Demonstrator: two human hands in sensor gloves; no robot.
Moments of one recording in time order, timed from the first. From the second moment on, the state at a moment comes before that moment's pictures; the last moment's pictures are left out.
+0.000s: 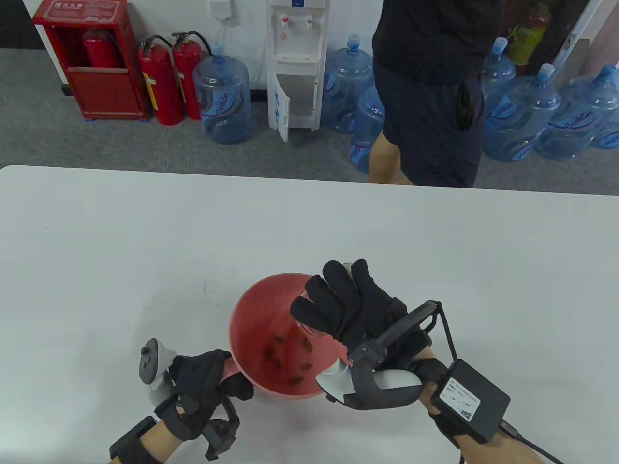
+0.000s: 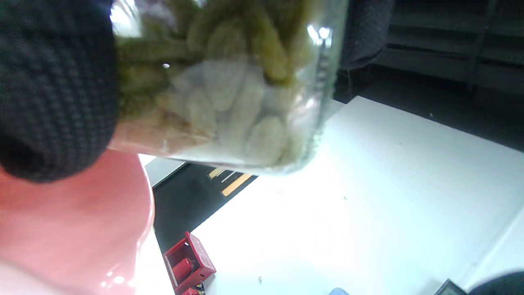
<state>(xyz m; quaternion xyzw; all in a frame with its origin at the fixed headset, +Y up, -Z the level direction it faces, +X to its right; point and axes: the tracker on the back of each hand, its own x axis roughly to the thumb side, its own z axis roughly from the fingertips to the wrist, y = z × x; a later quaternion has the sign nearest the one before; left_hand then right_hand) -0.197 -0.734 -0.236 -0.03 -0.27 0.78 0.56 0.061 -0.566 -0.227 -0.36 0.41 -0.79 0.29</state>
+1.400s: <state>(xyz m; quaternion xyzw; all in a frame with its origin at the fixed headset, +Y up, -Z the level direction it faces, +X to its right) -0.200 -0.734 -0.236 -0.02 -0.27 0.78 0.56 0.060 -0.565 -0.229 -0.35 0.39 -0.82 0.22</state>
